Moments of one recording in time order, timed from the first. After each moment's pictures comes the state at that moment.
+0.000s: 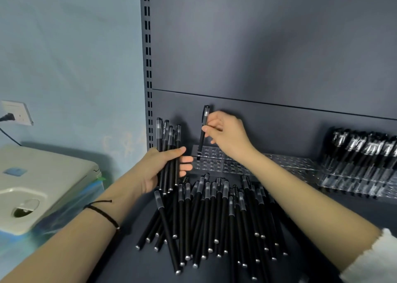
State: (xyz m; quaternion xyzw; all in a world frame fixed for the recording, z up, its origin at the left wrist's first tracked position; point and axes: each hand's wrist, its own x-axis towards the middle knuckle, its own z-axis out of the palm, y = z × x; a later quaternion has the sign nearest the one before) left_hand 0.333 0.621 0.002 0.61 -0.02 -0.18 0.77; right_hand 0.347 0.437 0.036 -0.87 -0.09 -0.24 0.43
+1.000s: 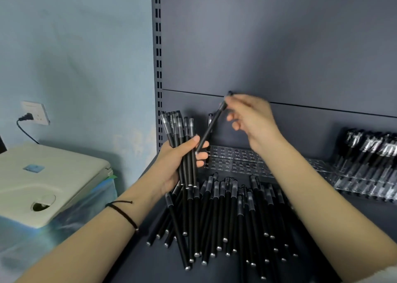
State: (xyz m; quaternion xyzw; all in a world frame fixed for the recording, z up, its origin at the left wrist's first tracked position) left_hand 0.318 0.606 0.006 0.52 -0.11 -0.11 0.84; right_hand 0.323 0.437 0.079 -0.69 -0.04 -0.22 0.69
